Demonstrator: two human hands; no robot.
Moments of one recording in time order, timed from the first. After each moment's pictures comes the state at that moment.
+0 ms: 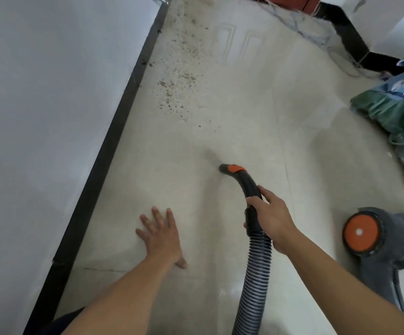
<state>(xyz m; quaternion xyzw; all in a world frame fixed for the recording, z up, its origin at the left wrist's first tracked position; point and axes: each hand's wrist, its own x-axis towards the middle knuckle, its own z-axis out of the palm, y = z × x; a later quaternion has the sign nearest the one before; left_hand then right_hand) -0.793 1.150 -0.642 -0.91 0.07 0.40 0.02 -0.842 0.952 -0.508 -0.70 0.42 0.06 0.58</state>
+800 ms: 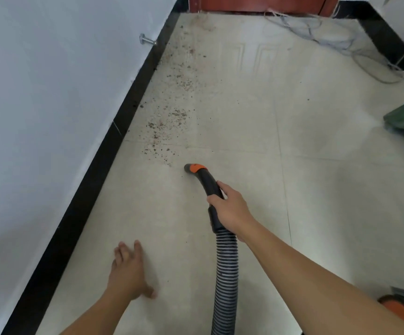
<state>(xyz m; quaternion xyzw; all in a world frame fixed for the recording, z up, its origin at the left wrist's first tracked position) -0.700 1.114 -0.639 -0.92 -0.02 0.38 0.00 -0.670 0.850 -0.540 -0.75 0.25 0.13 0.59</state>
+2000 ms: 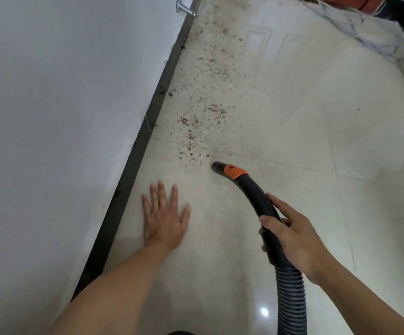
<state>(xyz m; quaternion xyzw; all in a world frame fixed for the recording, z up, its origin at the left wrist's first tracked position) -0.512 1.130 -0.703 -0.99 0.08 0.07 -0.07 -0.607 0.904 -0.534 -0.73 0.32 0.12 0.59</state>
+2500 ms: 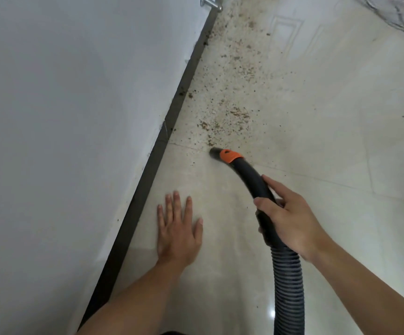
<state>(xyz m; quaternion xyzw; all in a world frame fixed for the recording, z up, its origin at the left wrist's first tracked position) -0.512 1.132 -0.710 -0.99 0.07 0.05 -0.07 -0.519 0.917 -0.555 -0.79 0.24 0.12 0.55</state>
